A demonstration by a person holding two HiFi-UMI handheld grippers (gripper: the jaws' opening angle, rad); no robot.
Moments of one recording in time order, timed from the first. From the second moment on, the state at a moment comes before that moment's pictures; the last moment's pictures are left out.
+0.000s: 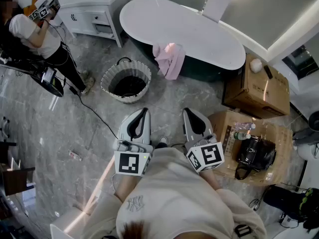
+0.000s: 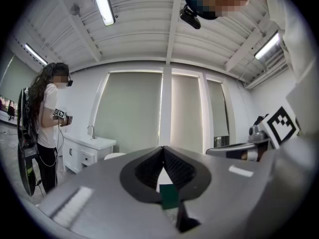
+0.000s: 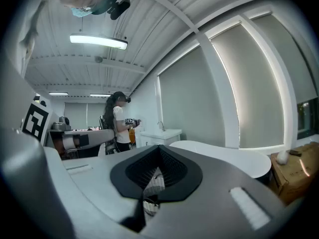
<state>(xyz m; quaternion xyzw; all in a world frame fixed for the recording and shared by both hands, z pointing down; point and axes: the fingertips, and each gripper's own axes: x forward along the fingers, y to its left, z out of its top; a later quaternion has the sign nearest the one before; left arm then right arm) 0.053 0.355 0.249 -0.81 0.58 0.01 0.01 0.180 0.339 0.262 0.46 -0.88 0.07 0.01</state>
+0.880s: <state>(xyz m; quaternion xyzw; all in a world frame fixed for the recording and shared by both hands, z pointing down) 0.071 0.343 0.265 -0.81 0.58 -0.02 0.00 0.191 0.327 0.265 0.47 -0.88 0.06 0.00</state>
